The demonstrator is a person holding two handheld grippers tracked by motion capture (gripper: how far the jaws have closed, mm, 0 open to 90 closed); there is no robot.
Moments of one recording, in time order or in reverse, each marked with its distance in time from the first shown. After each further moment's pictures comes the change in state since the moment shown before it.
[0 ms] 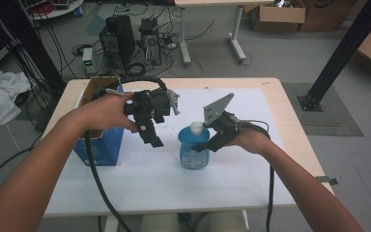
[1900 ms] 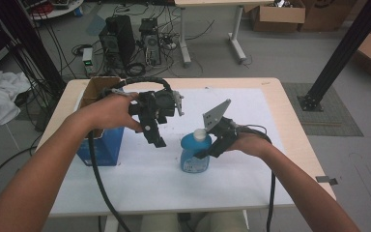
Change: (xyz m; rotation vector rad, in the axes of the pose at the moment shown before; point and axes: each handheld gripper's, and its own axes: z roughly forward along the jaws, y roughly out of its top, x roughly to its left) left arm 0.003 0.008 0.006 0.022 -0.001 0.010; right arm -0.004 -0.019 0.016 0.028 0.078 -0.007
